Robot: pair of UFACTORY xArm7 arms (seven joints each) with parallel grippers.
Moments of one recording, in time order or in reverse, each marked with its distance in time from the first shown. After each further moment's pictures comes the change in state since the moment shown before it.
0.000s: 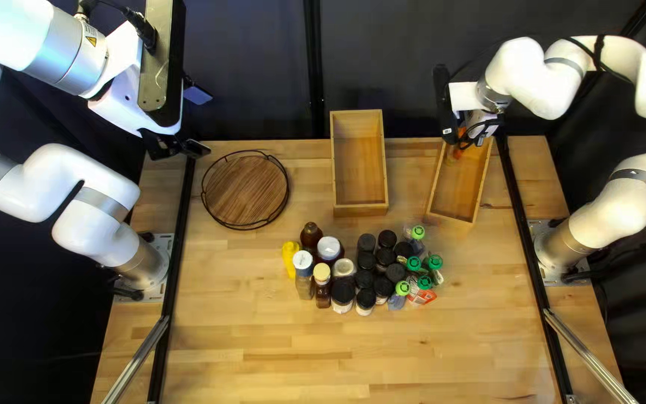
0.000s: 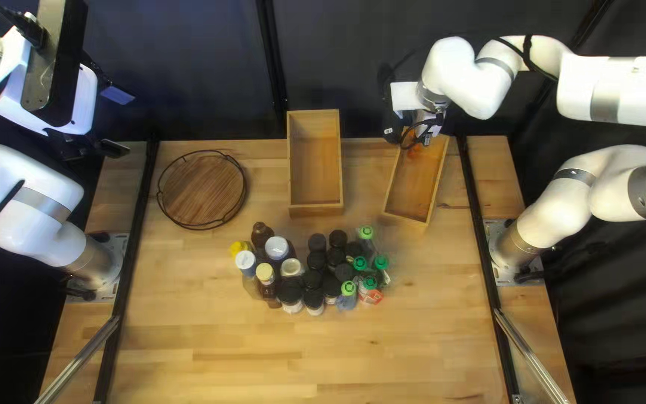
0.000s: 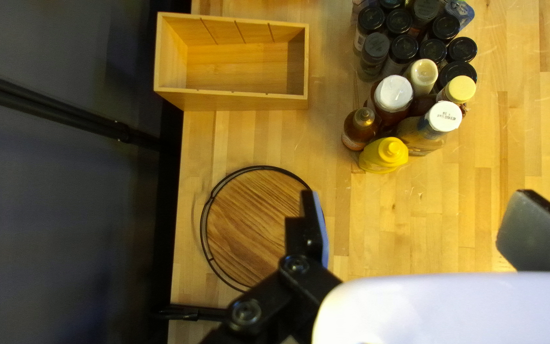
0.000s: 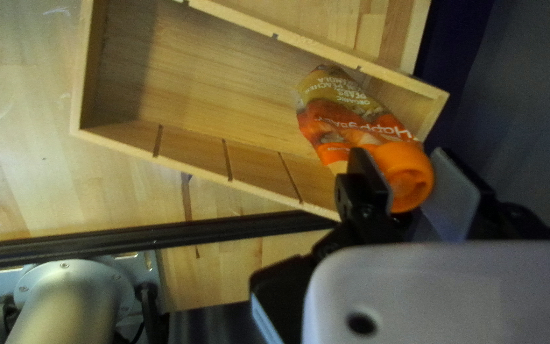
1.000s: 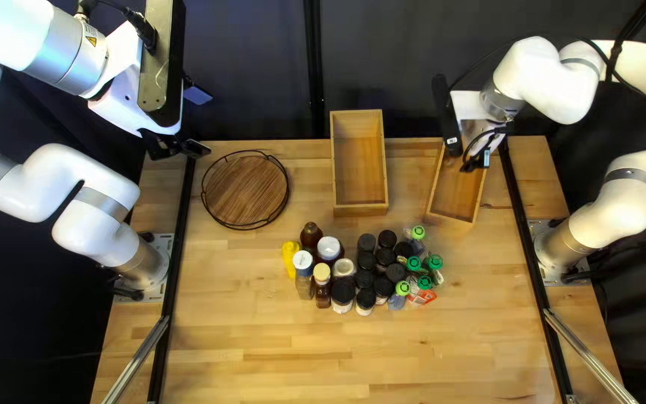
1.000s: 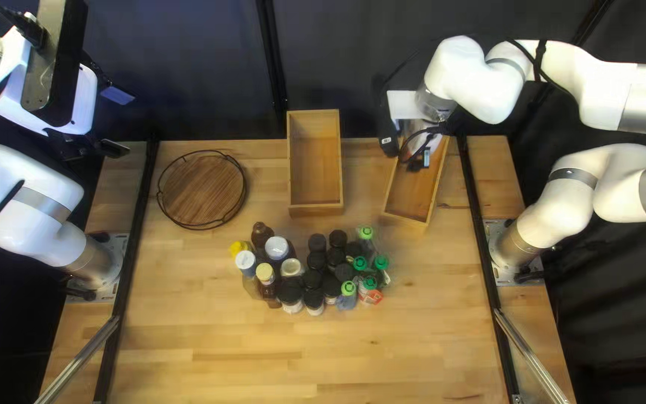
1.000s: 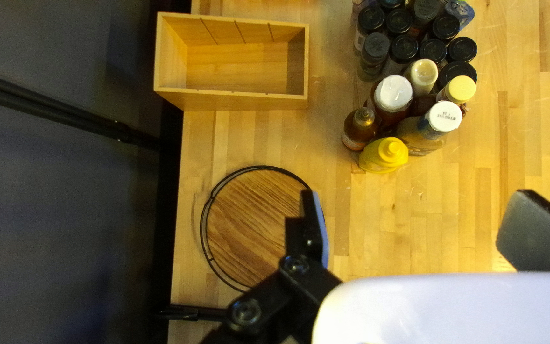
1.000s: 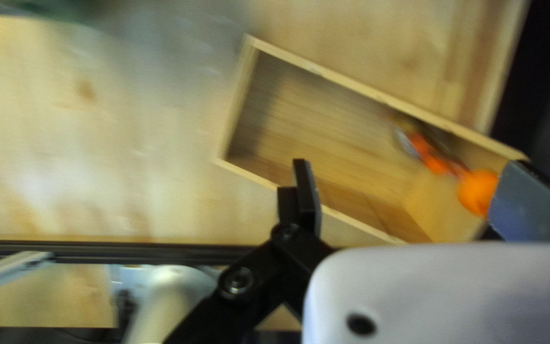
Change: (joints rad) left arm 0.000 0.000 0.000 0.000 0.000 0.000 0.000; right arm 0.261 0.127 0.087 0.075 0.420 0.183 0.103
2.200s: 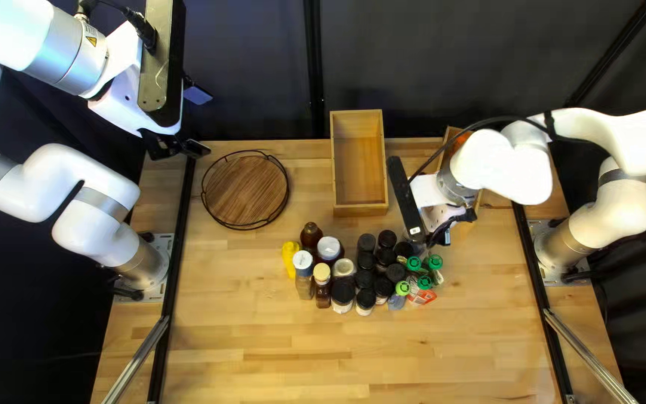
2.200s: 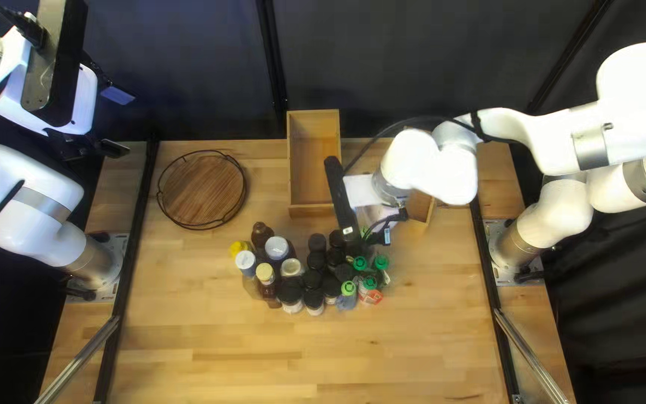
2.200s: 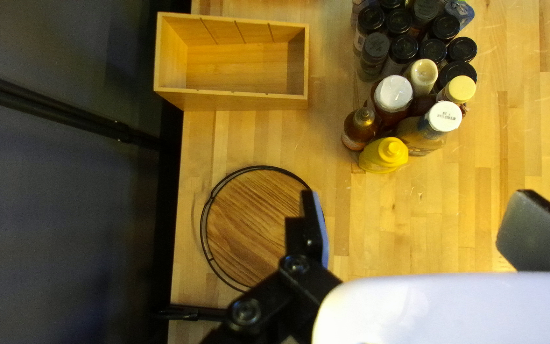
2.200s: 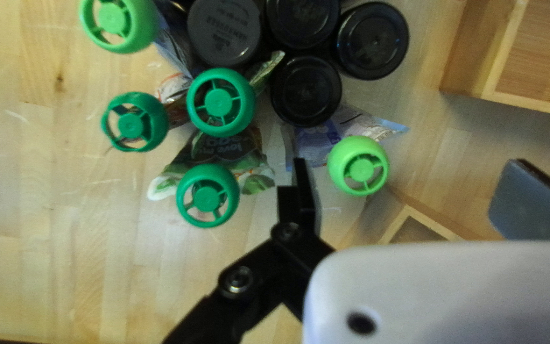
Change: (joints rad) left arm 0.000 0.000 0.000 0.000 0.000 0.000 0.000; right arm 0.067 -0.229 0.243 -0.095 -0.091 -0.396 0.109
